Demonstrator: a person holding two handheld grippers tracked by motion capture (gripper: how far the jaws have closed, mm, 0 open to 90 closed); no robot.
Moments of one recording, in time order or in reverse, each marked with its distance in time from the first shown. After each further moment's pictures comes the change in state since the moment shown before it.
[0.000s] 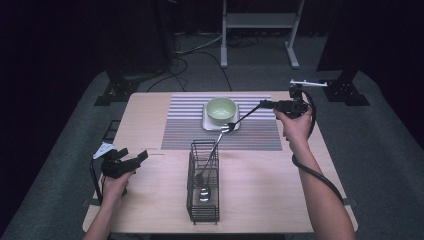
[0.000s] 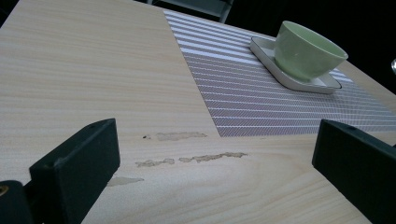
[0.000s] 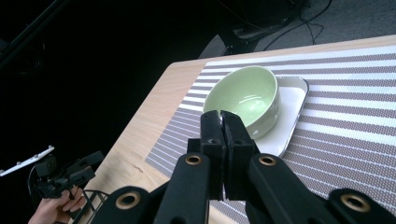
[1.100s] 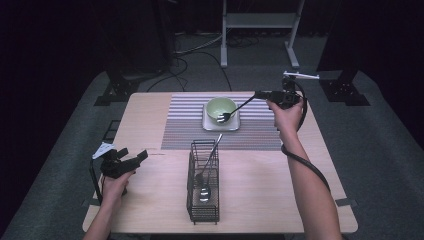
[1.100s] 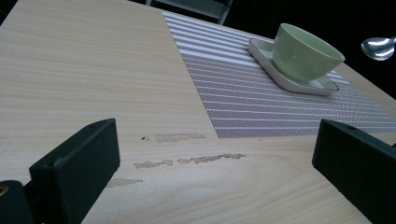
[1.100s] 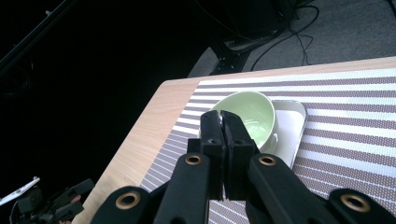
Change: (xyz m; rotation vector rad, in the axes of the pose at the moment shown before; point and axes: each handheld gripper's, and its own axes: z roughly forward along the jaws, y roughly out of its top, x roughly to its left) left arm 0.001 0.000 -0.001 -0.004 -0.007 -0.003; right arm 0.002 0.022 0.026 -0.044 -0.036 0.029
